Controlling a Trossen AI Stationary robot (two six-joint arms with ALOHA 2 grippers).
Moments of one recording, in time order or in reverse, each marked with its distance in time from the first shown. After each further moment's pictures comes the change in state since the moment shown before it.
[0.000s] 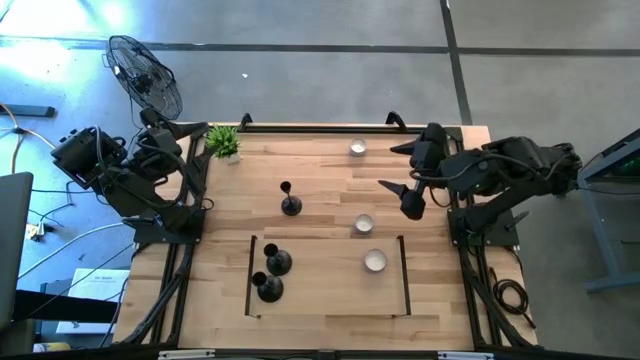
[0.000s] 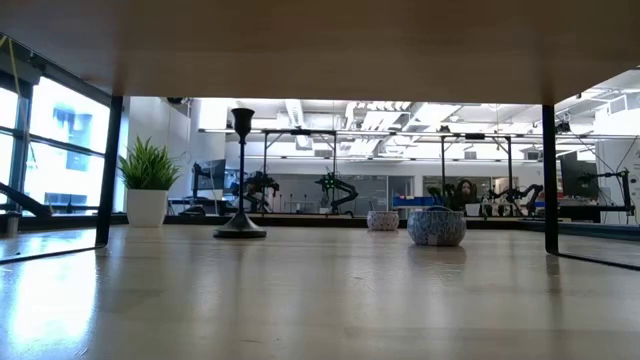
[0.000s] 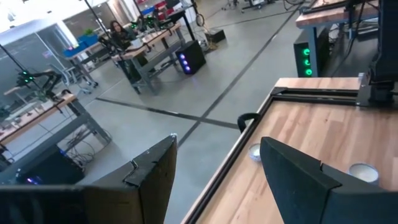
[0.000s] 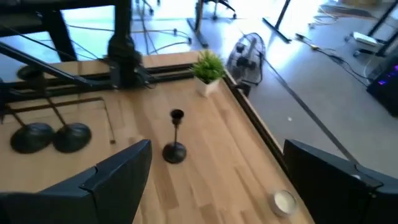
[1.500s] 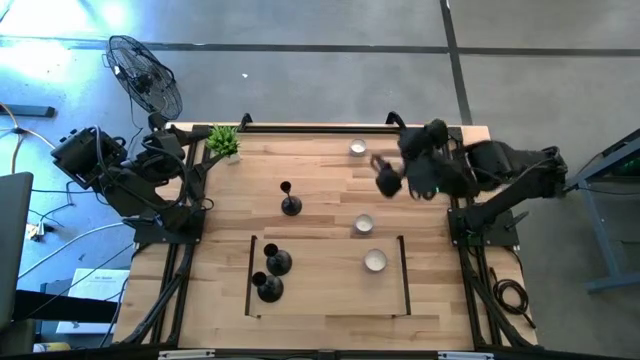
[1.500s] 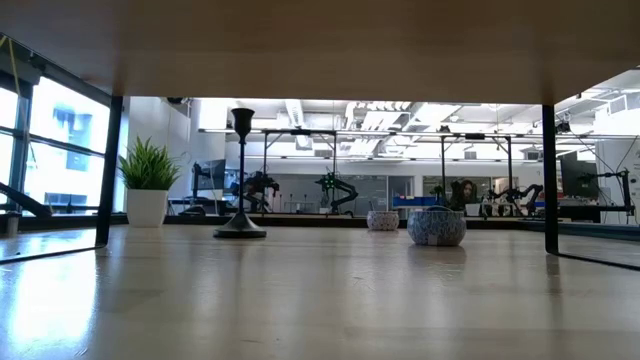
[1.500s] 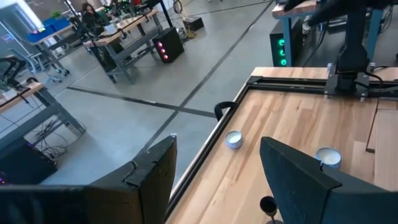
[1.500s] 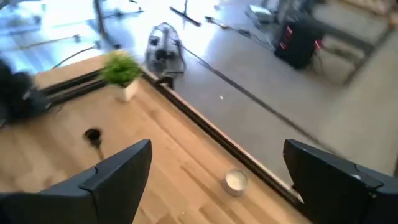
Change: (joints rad) left arm 0.000 0.000 0.000 0.001 0.113 -0.031; right arm -0.122 0.091 0.008 -0.123 0.277 0.316
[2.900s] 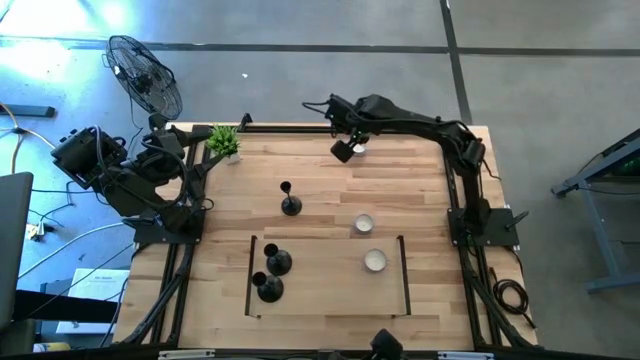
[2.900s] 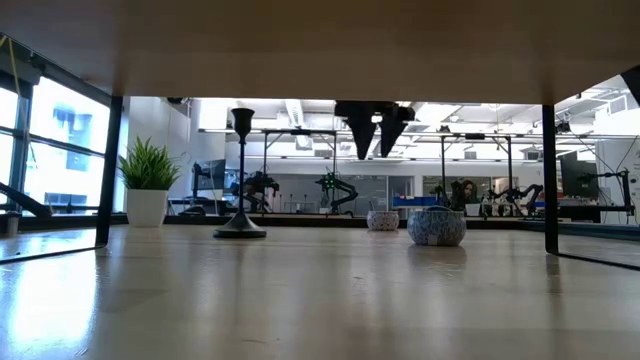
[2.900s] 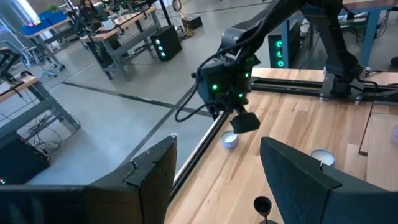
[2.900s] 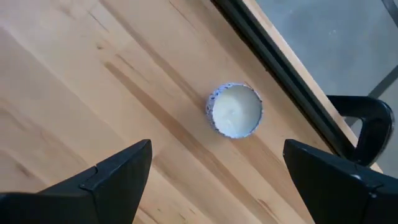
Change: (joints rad) left arm 0.000 0.000 0.000 0.001 0.011 -0.032; right arm -0.680 0.607 0.024 0.058 -0.672 -0.351
